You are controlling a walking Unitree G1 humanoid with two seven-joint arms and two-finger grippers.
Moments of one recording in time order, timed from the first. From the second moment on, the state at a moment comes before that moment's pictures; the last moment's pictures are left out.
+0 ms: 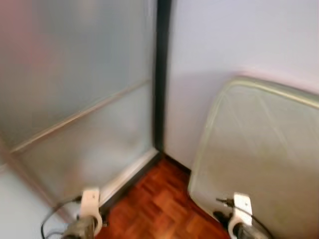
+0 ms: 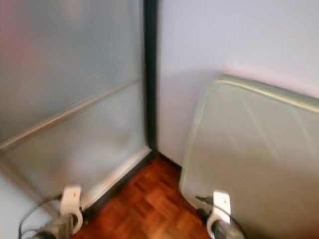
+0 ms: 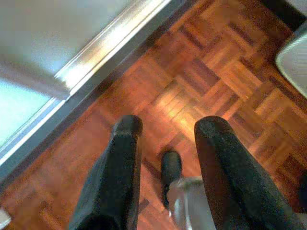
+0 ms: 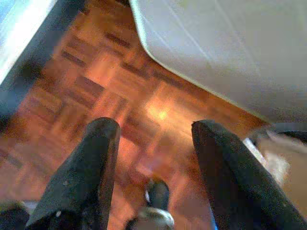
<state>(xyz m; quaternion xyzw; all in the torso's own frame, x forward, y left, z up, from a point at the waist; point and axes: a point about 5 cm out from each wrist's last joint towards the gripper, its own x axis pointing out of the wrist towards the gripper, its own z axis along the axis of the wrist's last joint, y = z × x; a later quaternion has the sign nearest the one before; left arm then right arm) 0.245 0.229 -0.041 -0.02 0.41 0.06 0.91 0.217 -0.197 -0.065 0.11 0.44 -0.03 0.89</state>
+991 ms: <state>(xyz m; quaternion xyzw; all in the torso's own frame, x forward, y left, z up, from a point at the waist) 0.249 0.230 -0.037 0.01 0.41 0.03 0.91 0.220 -0.186 -0.065 0.12 0.44 -0.02 0.89</state>
